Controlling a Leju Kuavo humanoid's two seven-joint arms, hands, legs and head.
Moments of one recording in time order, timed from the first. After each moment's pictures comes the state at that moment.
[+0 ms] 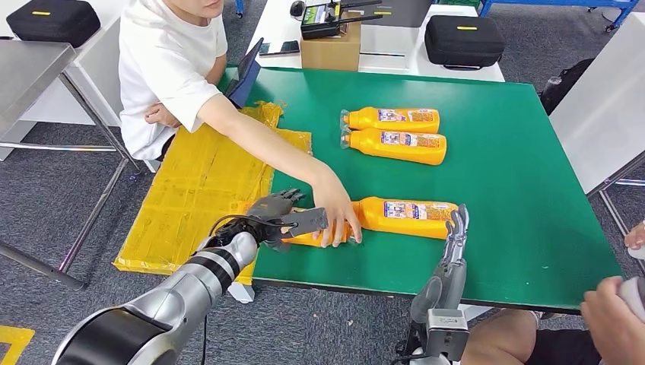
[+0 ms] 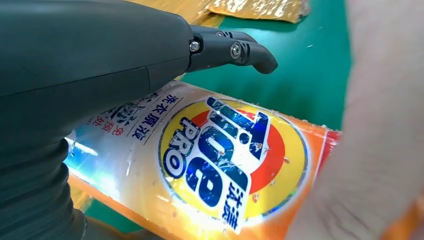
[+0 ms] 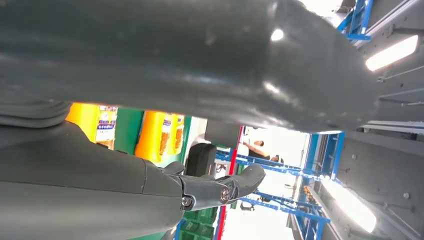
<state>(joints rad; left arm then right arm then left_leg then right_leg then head) -0.70 -0.22 -0.28 -0.40 -1.05 0.02 -0.04 0.11 0.18 0.34 -1.54 0.25 -0.49 -0.70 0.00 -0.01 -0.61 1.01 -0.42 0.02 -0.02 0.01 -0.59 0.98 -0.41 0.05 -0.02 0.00</state>
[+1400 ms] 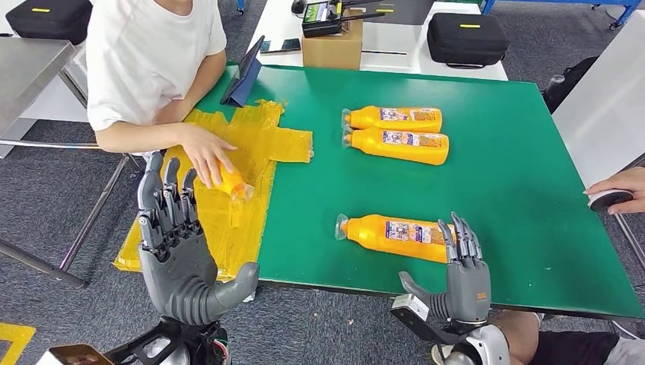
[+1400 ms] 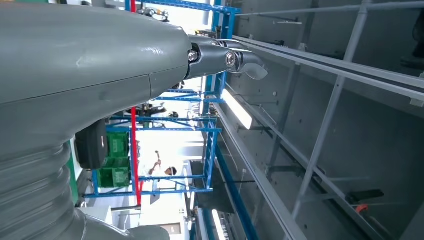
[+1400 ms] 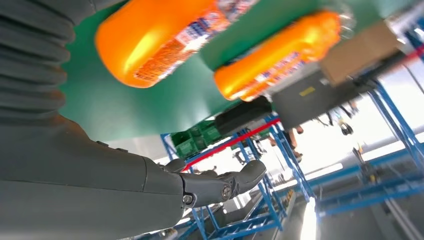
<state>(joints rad) 0.09 -0.18 -0.53 -1.92 -0.03 0.20 -0.70 0.06 -0.04 0.21 -1.38 1.02 -0.60 -0.37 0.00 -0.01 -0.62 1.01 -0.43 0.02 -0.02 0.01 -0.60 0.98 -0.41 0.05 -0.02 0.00</state>
